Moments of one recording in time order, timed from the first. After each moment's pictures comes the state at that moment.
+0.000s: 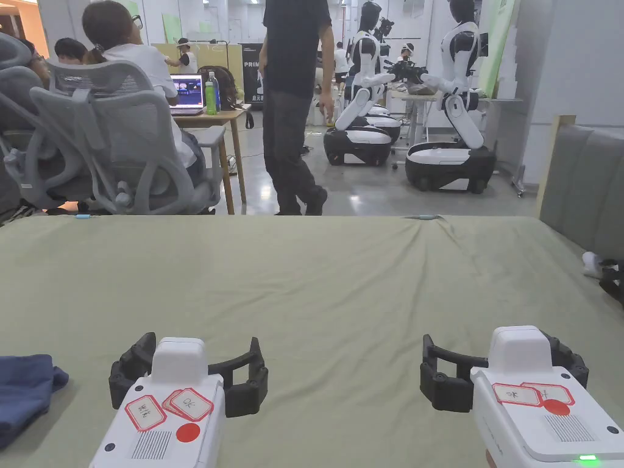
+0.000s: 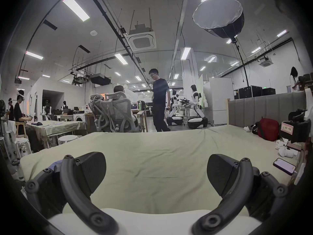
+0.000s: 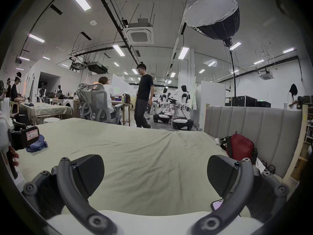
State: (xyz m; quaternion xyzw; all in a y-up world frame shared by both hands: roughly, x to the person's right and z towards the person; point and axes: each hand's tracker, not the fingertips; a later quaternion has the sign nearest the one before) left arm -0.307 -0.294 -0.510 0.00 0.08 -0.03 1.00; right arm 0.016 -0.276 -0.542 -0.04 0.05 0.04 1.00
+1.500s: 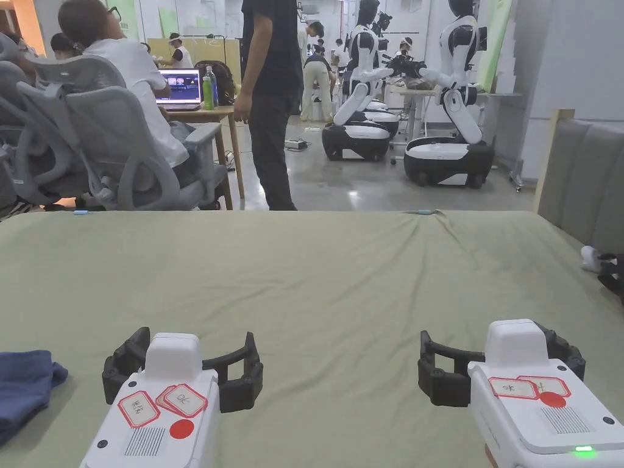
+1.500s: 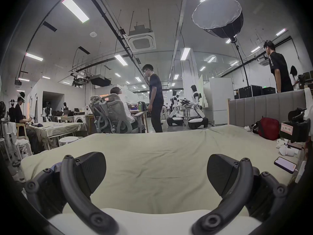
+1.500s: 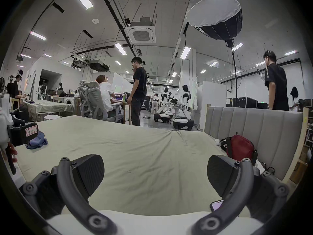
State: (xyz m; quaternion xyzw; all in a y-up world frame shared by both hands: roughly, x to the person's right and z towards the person) left arm -0.312 -0.293 -0.509 0.01 0.08 -0.04 1.00; right arm 0.014 -0.277 -0.543 -0.04 0.06 0.06 1.00
